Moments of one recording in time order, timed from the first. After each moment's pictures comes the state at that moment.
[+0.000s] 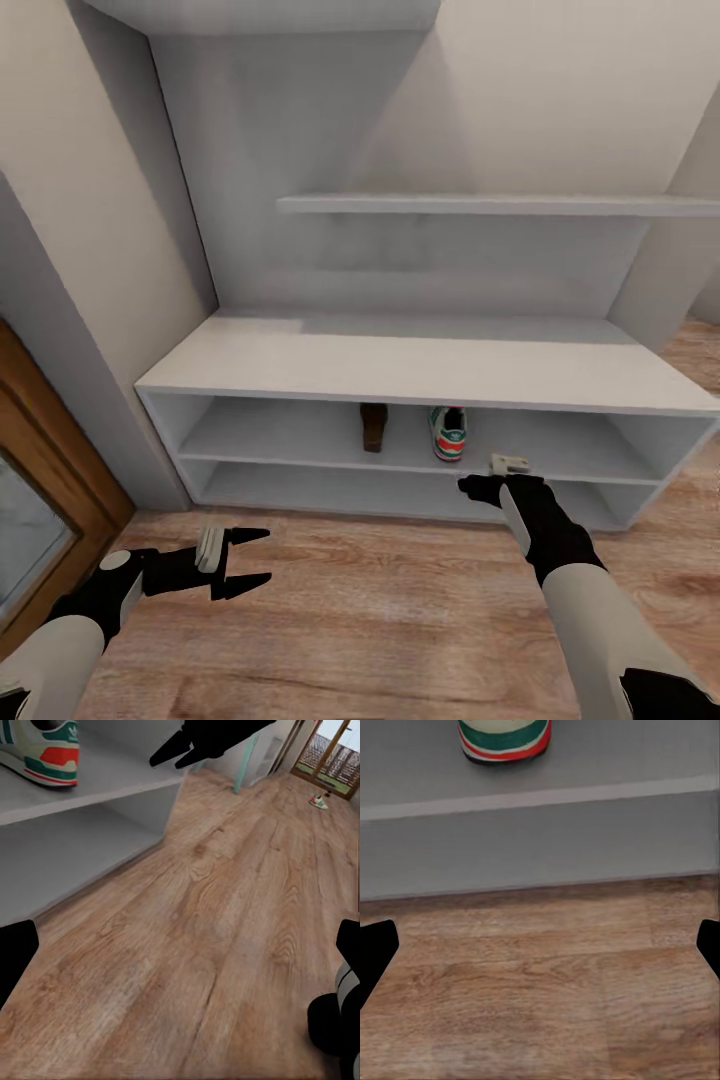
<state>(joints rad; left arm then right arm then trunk) -0.71 0.21 0.30 -0.41 -0.17 -0.28 -1.57 -0.79 -0.01 -0.15 -0.76 0.01 0.62 -0.01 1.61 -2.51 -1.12</state>
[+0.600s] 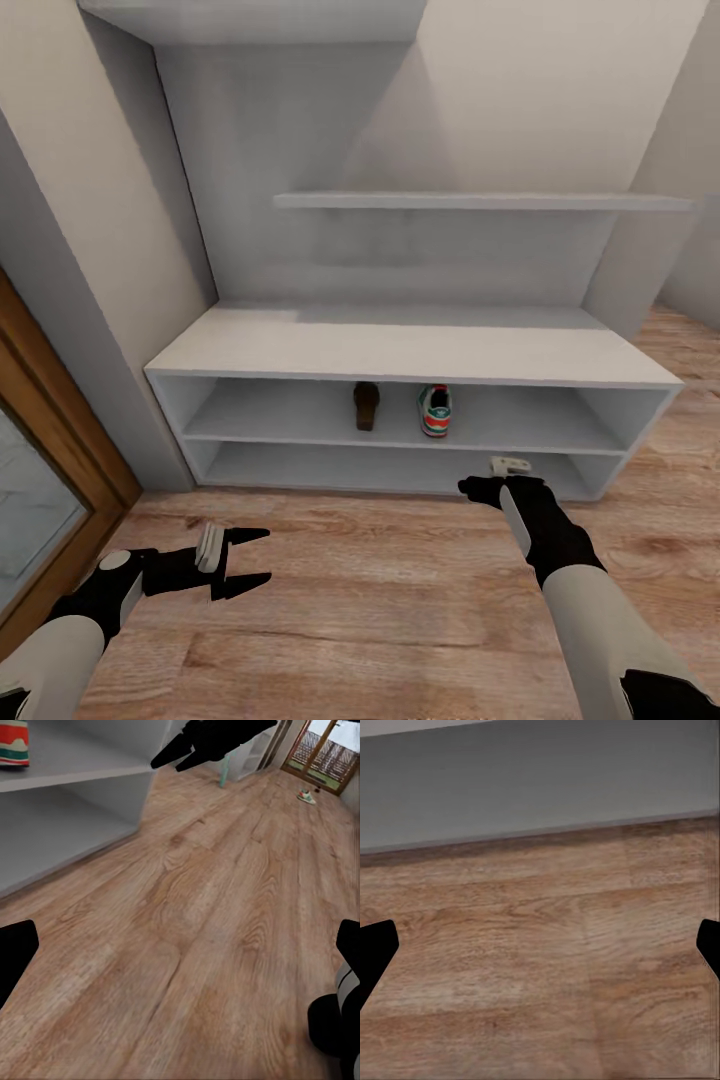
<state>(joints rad) -0.71 0.20 0.30 -0.41 -0.17 -0.28 -1.57 -0.78 -0.01 -0.15 -0.76 0.01 0.62 0.00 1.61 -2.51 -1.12</state>
